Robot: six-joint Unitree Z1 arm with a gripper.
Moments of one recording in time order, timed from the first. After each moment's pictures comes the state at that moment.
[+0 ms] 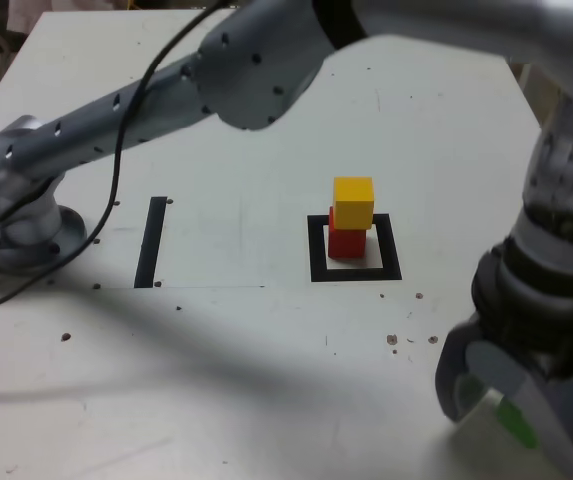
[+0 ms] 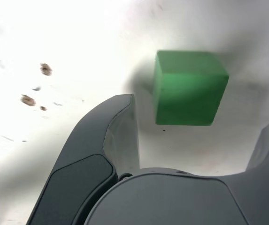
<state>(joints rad) -0.47 2.60 -2.59 1.60 -0.05 0.34</state>
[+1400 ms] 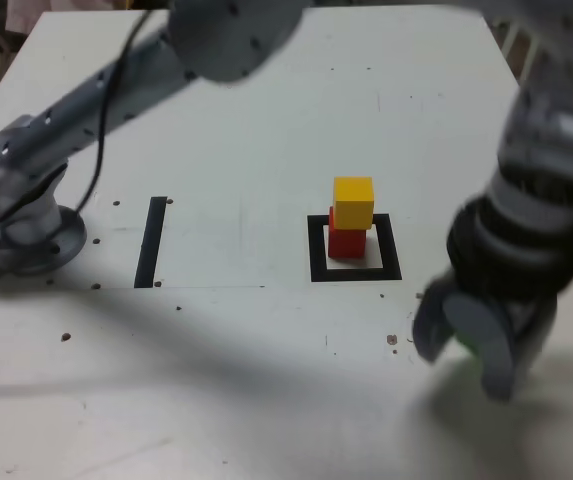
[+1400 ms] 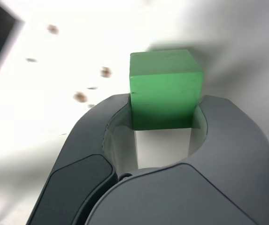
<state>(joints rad) -0.43 2.48 -2.42 1.60 0.06 0.25</state>
